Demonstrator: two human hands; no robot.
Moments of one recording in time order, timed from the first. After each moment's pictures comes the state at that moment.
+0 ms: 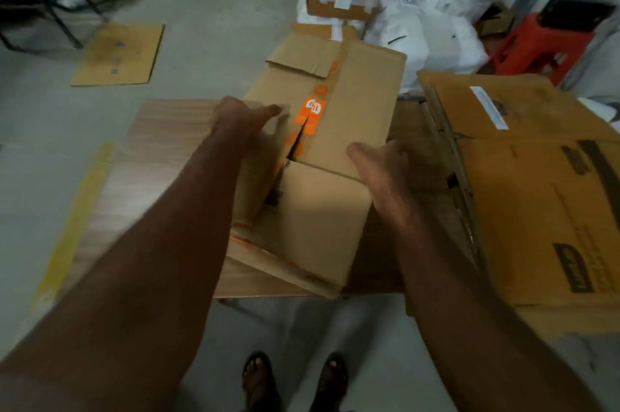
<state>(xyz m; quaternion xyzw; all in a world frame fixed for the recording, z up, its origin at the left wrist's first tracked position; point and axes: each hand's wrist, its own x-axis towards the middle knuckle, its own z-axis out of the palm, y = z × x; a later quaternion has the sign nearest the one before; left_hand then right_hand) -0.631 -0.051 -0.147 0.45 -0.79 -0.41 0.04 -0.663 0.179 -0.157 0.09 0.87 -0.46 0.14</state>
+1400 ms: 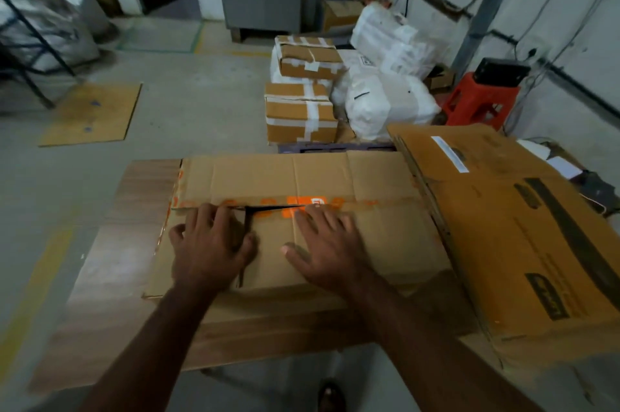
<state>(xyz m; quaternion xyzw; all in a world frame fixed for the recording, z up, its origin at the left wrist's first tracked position) -0.498 -0.048 -0.191 0.19 -0.96 -0.13 0.15 -0.604 0.160 -0.196 -0.39 0.92 -0.05 -0.09</state>
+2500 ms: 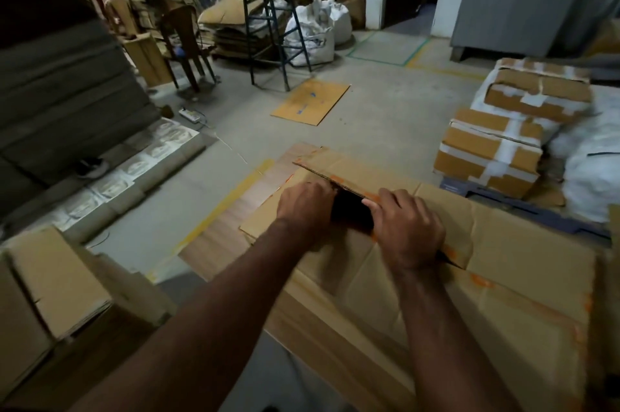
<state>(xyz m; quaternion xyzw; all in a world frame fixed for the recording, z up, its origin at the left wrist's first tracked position) -0.572 -0.013 -0.133 0.41 -0.91 0.09 -0.01 -0.703 0.094 -0.203 -0.42 0.82 -0.21 -0.33</state>
